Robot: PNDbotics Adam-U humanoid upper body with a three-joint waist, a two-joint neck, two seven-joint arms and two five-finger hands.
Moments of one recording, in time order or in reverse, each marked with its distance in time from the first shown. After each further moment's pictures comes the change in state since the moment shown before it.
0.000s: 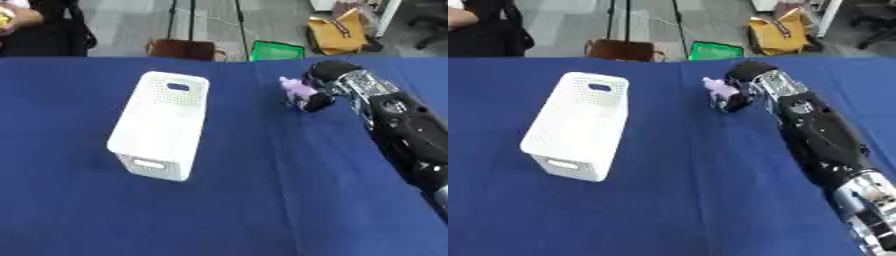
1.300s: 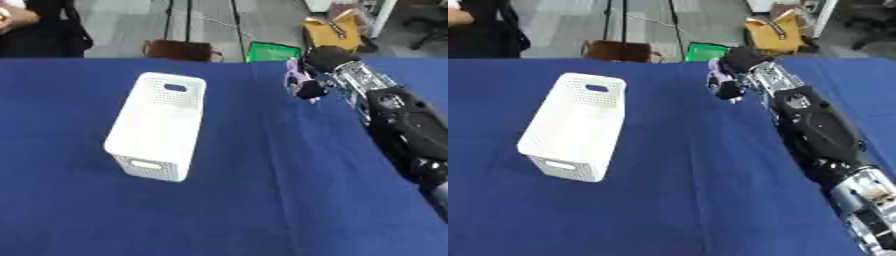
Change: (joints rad) left arm 0.000 0.000 0.000 0.000 0.000 0.000 0.000; right arm -0.030 -0.002 0.053 -0.102 -0.066 -0.011 -0.072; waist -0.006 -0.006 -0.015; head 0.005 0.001
